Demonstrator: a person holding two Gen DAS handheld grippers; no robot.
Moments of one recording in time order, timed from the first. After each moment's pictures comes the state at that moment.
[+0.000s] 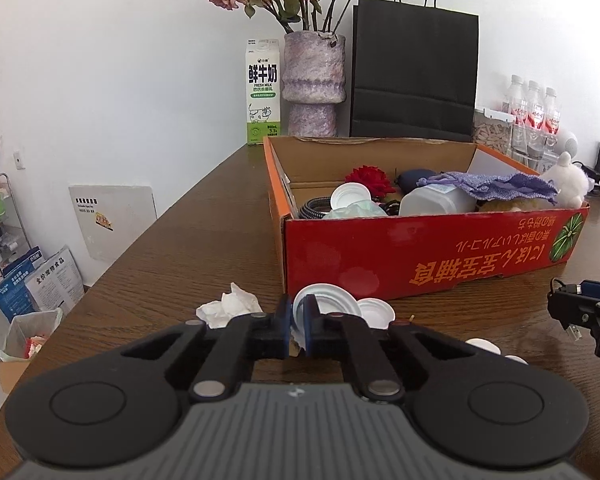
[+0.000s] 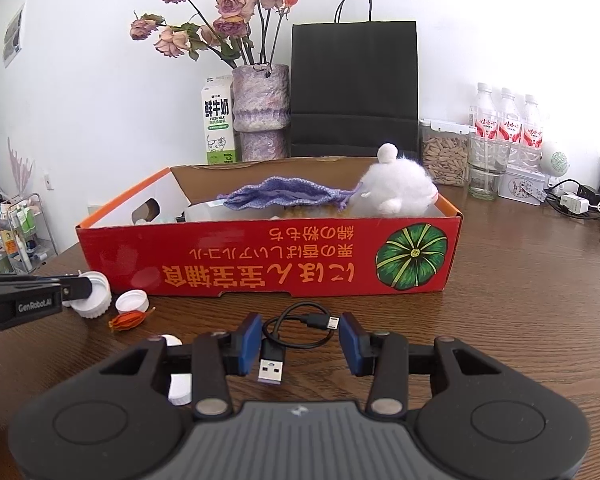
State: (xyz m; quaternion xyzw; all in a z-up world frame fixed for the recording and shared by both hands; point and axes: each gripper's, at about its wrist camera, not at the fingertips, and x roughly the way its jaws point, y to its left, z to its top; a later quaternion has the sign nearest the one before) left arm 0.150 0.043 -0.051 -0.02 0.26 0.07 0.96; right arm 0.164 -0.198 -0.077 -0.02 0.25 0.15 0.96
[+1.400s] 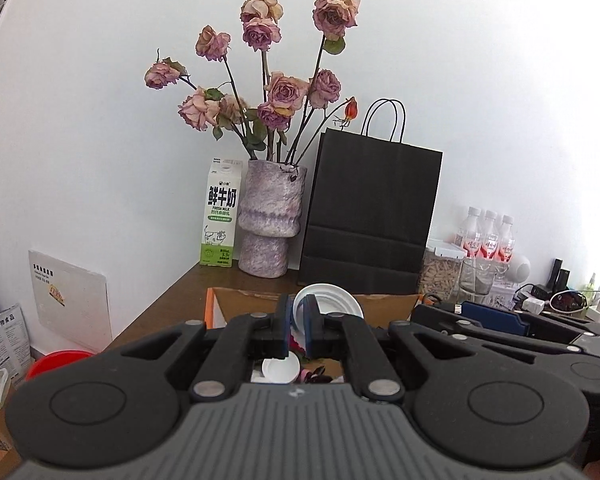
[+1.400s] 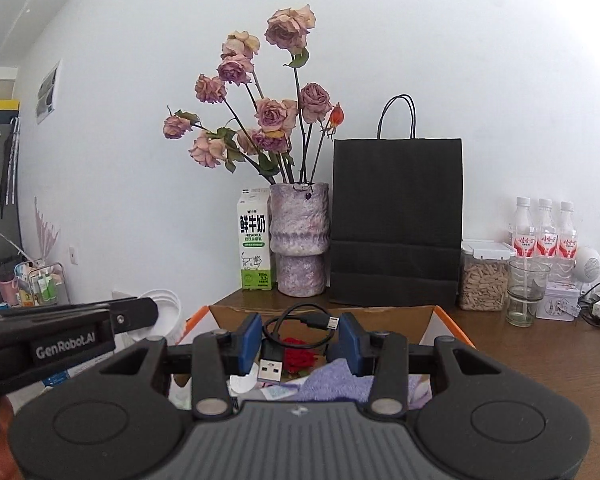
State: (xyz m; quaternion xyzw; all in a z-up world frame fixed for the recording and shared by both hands) left arm 0.175 0.026 0.038 -0.07 0.11 0.02 0.99; right arm 0.213 -0.148 0.008 0.00 0.11 0.19 0.98
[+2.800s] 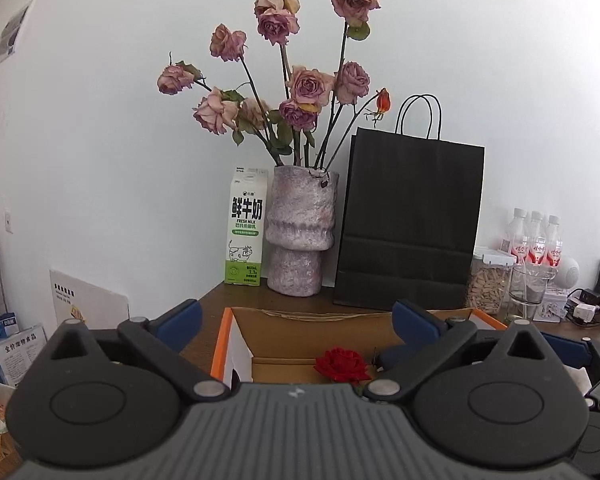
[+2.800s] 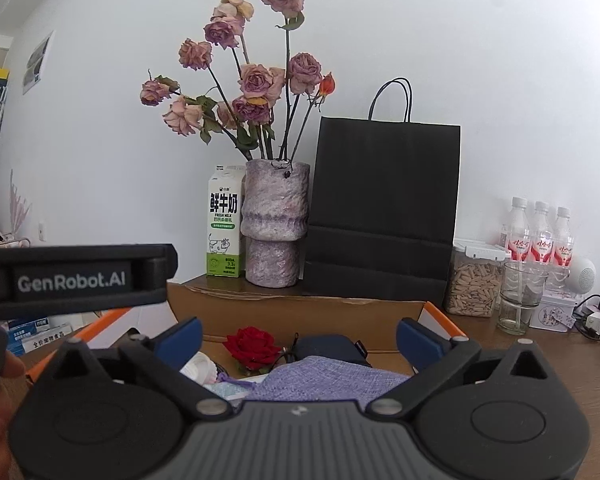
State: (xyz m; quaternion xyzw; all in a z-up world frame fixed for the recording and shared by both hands) left arm 0.226 0.024 0.006 -0.05 0.08 0.07 0.99; right arm 0.252 -0.136 -0.039 -0.05 0.10 0.15 0.98
